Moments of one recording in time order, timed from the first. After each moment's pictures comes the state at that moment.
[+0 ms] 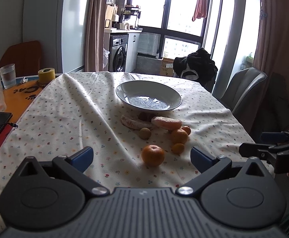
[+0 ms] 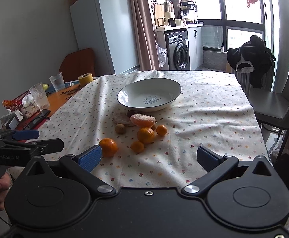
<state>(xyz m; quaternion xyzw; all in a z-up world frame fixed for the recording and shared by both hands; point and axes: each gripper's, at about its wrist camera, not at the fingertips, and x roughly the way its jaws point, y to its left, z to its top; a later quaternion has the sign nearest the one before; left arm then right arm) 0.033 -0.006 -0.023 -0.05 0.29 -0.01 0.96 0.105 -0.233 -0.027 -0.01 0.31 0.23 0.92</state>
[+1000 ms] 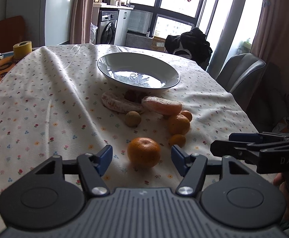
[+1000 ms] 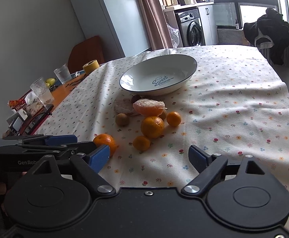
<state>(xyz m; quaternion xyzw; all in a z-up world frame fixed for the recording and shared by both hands) 0.107 -0.008 -0.075 -0.08 0.35 -0.05 0.93 0.174 -0.221 -0.079 0.05 0.36 0.28 0.89</state>
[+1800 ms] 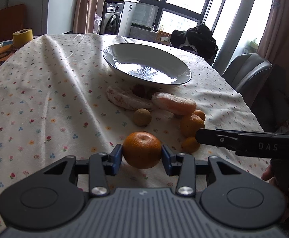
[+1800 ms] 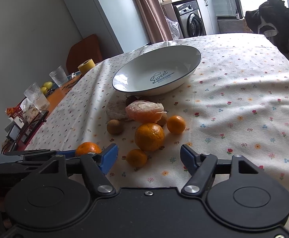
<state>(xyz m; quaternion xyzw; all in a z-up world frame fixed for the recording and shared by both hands) 0.130 0.005 -0.090 -0.10 0.37 -0.04 0.92 0.217 -0.206 -0.103 0.08 0.38 0.28 0.88</state>
